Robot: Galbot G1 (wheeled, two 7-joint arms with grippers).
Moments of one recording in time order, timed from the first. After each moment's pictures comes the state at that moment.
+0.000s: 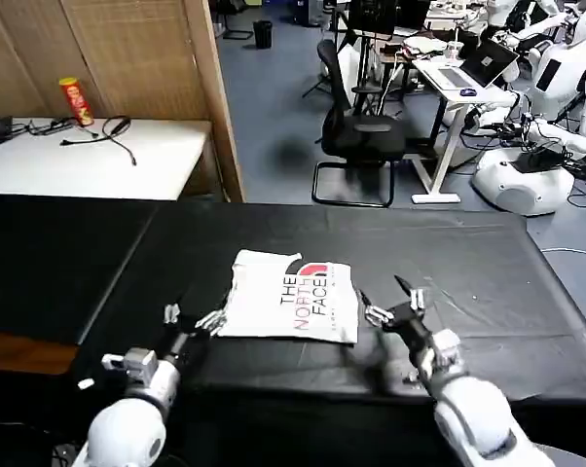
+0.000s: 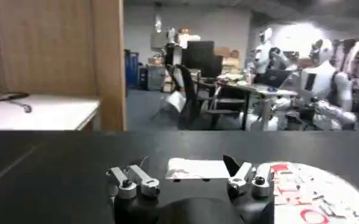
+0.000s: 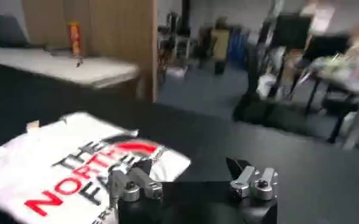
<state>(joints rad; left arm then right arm) 1.44 -1.13 -0.42 -2.09 -0.42 0.21 -0.14 -1.36 1.05 0.37 2.05 0.28 -0.18 0.06</state>
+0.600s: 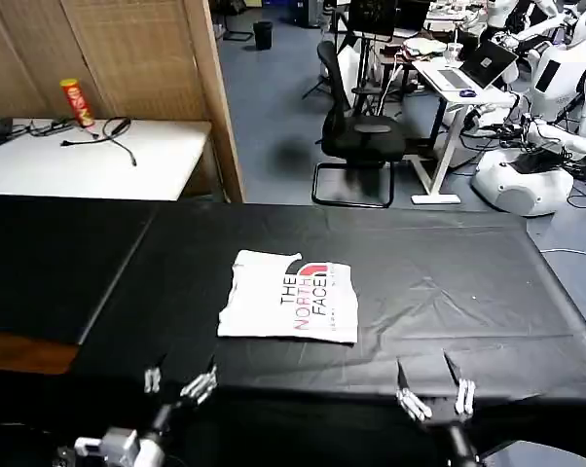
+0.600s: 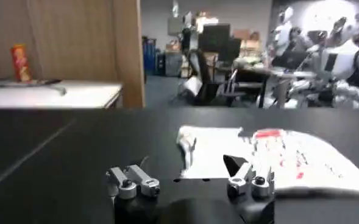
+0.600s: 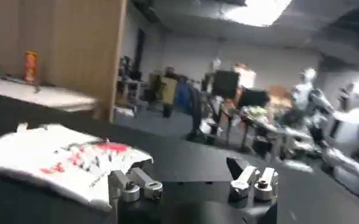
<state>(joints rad) 1.84 -1.13 -0.46 -2.27 -0.35 0.17 -0.23 -1.95 1.12 0.43 2.24 0.10 0.08 0.36</state>
